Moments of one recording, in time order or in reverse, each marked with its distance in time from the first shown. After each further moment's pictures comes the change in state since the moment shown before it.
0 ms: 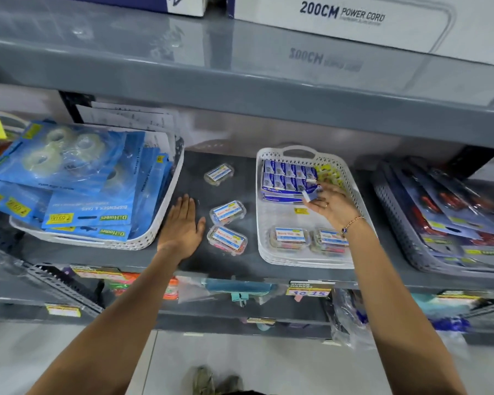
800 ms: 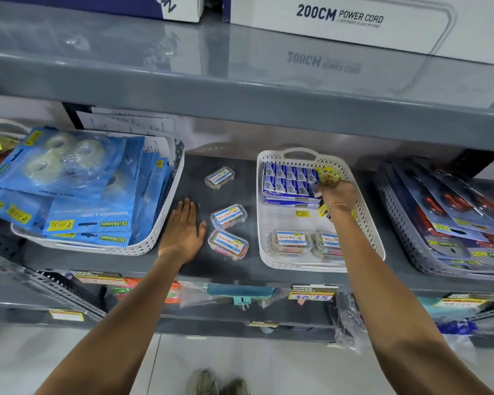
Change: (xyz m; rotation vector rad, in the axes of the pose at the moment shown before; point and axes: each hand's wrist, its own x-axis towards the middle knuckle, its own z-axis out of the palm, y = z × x) left_hand 0.000 0.001 0.000 -0.033 0.025 -0.010; right_hand 0.027 -0.004 0.015 -0.808 0.534 -0.230
